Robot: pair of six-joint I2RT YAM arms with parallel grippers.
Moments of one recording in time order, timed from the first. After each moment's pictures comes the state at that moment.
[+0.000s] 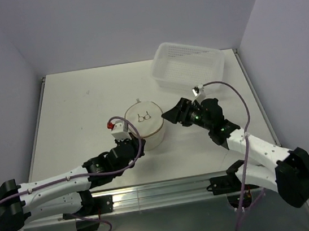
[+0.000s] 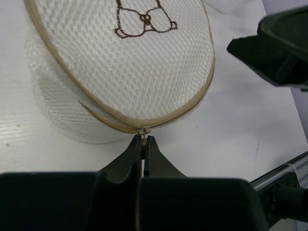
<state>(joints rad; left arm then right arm) -1.16 0.98 0.52 0.00 -0.62 -0.86 0.46 1.08 0.52 0.27 -0.29 0.88</state>
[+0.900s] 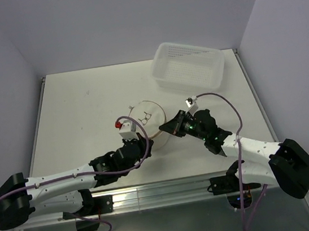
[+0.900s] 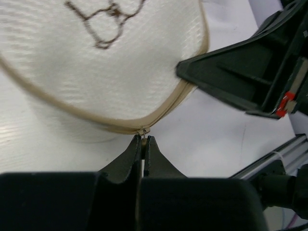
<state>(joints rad) -1.22 1.10 0.56 0.11 -0.58 -0.86 0.65 1.10 0.37 0.48 -0.19 1.05</state>
